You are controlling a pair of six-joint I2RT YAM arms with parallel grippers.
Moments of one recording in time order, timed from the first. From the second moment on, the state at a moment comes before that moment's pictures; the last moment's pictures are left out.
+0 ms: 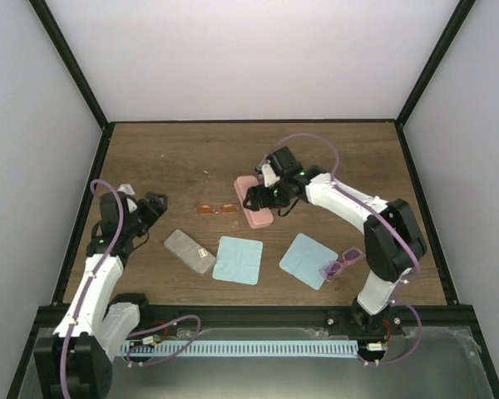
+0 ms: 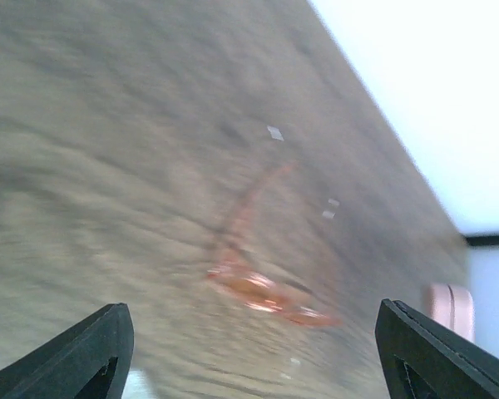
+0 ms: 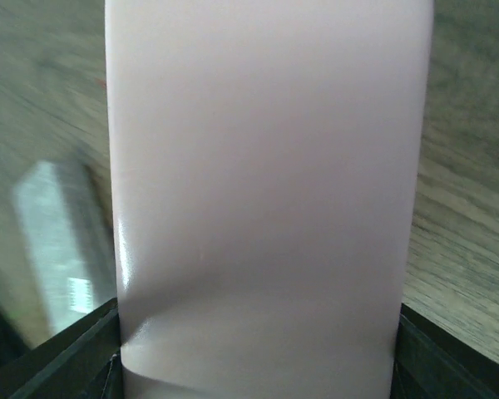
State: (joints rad) left arm 0.04 0.85 0.52 -0.32 0.26 -0.79; right arm 0.62 1.73 1.28 -0.59 -0.33 0.34
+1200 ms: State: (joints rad) left arm -0.36 1.27 0.90 0.00 0.61 -0.71; right arm 0.49 1.52 1.17 -0.24 -0.97 0.65
